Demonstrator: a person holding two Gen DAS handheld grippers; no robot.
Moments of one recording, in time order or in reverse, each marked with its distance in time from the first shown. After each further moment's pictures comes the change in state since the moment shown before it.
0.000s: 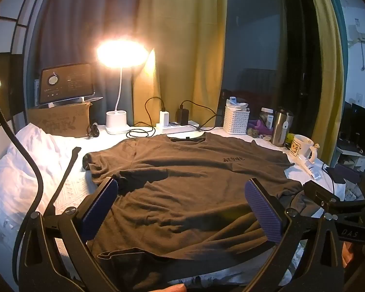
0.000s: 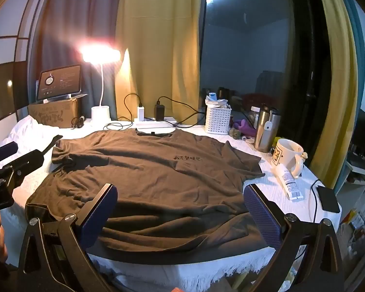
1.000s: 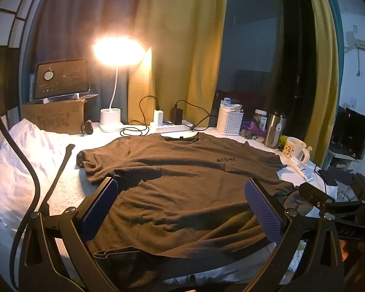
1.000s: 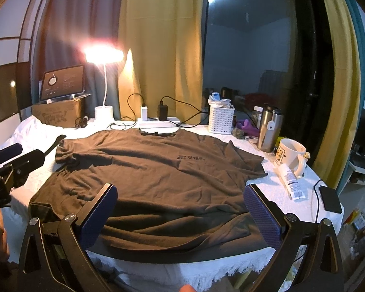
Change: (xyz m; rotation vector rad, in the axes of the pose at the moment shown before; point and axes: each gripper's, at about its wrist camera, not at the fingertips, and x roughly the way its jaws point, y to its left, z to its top) left arm -0.003 0.007 0.002 -0.014 -0.004 -0.053; right arm -0.003 -0.002 0.001 -0.005 0.011 0.022
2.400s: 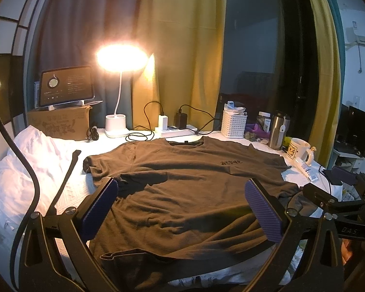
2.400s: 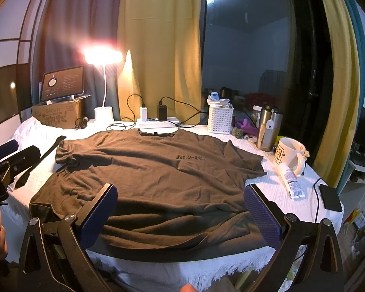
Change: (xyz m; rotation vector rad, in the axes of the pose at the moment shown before) left arm -0.004 0.005 0.003 0.014 -0.018 0.030; right arm -0.001 -0.002 -0.002 0.012 -0.004 0.004
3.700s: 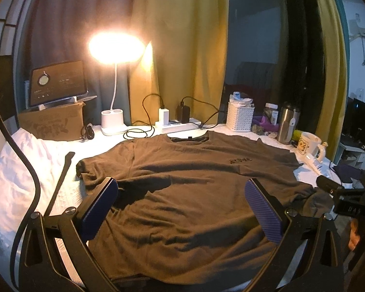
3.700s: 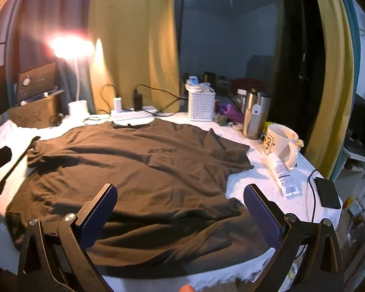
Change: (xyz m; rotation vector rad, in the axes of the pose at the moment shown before) left arm 0.056 -0.002 0.012 0.034 0.063 0.016; right arm 0.063 -0.050 0.005 0.056 0.090 -0.078
